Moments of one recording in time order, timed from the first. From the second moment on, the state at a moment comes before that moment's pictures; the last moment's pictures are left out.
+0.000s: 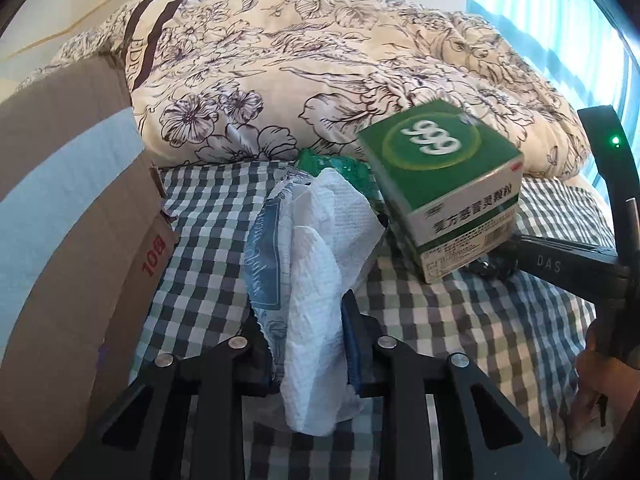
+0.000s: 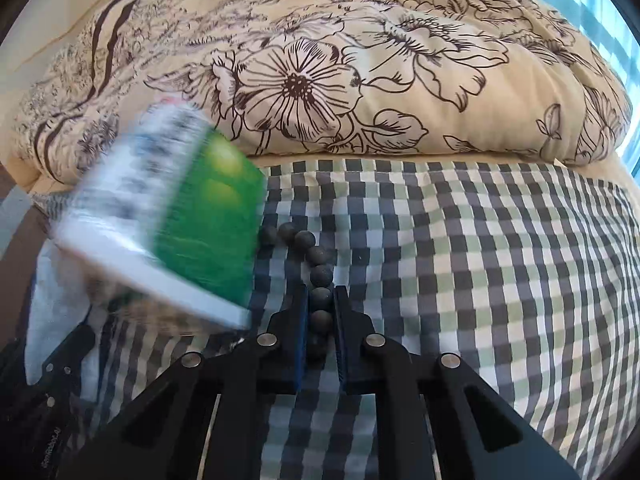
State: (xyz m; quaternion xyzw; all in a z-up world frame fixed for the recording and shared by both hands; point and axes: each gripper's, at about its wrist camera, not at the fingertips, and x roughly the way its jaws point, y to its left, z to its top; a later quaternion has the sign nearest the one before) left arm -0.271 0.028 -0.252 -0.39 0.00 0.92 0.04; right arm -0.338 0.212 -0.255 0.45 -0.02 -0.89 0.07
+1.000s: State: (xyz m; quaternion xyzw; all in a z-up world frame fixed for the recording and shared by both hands) left arm -0.158 0.024 -0.115 -0.32 0.00 0.94 0.05; right arm -0.174 0.220 -0.126 0.38 -0.05 -0.92 0.07
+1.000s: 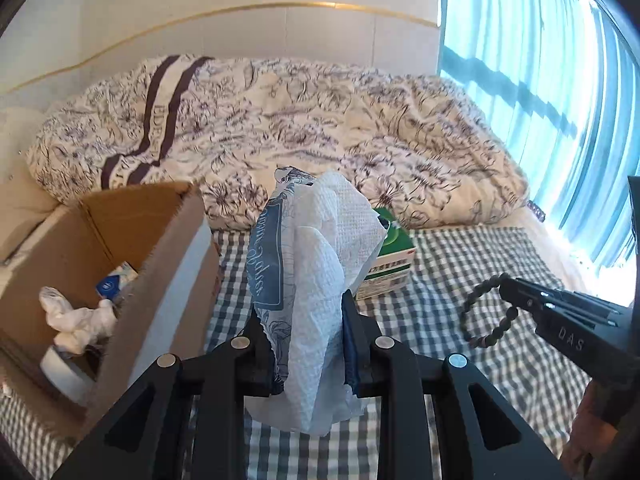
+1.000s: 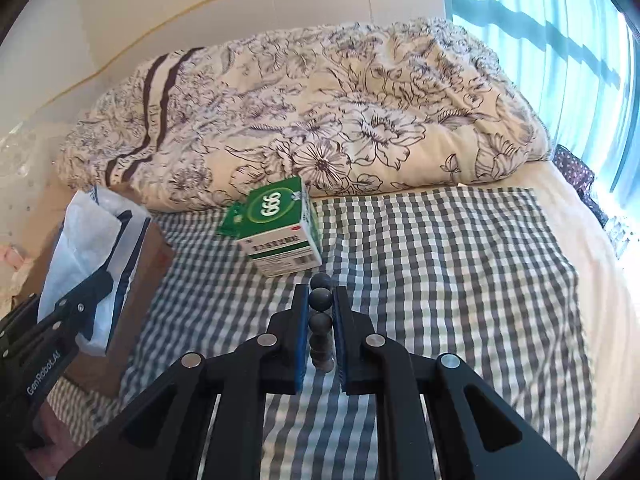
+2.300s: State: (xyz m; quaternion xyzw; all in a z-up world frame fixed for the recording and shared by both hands) left arm 0.010 -0.015 0.033 -0.20 -0.01 0.98 0.03; right arm 0.008 0.170 0.040 0.23 -0.02 -0.97 0.11
